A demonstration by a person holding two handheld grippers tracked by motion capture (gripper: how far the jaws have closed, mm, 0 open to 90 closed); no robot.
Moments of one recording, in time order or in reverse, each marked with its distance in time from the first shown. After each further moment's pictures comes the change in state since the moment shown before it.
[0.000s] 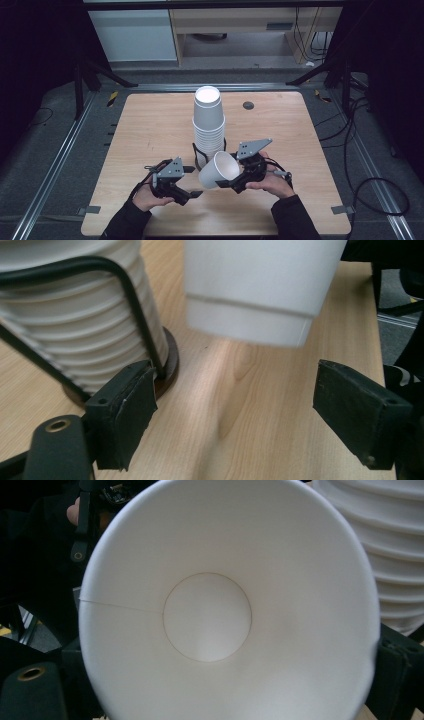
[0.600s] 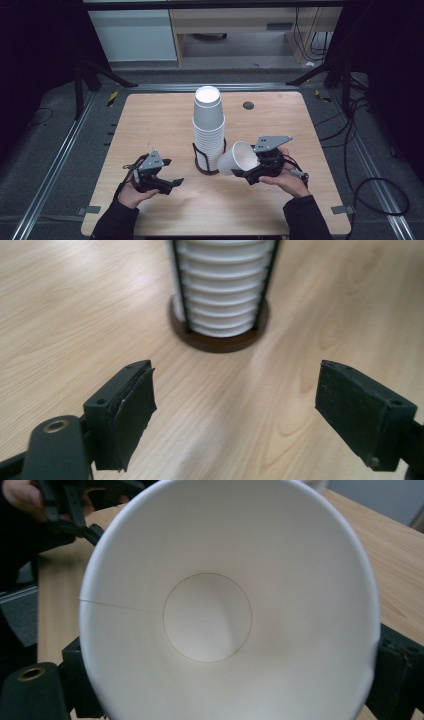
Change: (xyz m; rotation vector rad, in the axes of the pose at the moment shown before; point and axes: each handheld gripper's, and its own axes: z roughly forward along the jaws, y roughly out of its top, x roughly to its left) left arm 0.031 -0.034 -0.034 0.024 0.241 -0.177; right arm -0.011 -0.007 -0.041 0.015 -0.234 0.048
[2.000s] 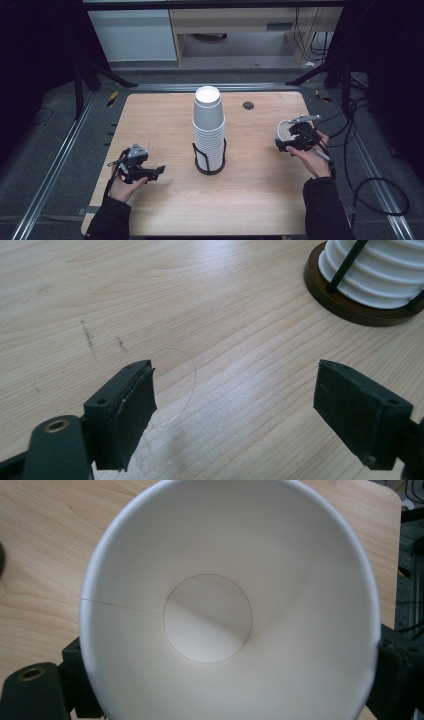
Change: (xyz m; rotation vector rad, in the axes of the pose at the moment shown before) left arm 0.046 -0.026 -0.005 0.095 0.243 -0.225; right arm -0.110 -0.039 -0.040 0.283 -0.616 0.334
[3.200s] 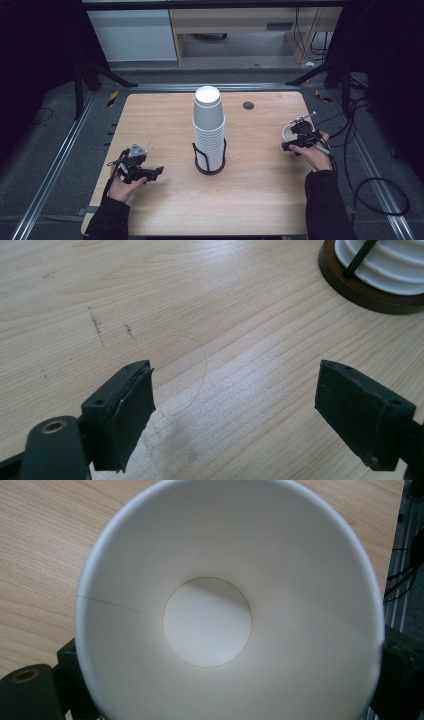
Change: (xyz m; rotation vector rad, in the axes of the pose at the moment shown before) left arm 0.004 -0.003 0.003 0.038 0.016 0.003; right arm -0.026 -0.006 0.035 0.213 -0.061 0.023
